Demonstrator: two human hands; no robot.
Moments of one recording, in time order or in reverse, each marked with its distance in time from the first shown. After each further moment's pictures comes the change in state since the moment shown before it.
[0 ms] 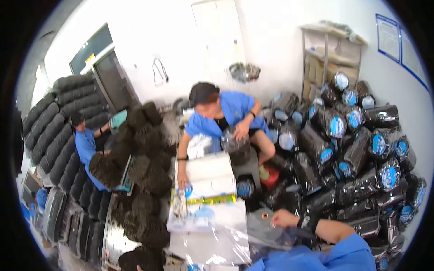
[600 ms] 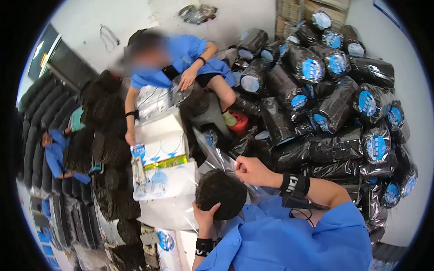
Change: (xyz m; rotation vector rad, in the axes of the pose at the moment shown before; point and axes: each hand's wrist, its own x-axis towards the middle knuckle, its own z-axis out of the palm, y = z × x) left_hand -0.494 0.019 -0.107 0.040 -1.580 0.408; right_hand -0.072 -0.011 -0.133 0.477 0.175 -0.152
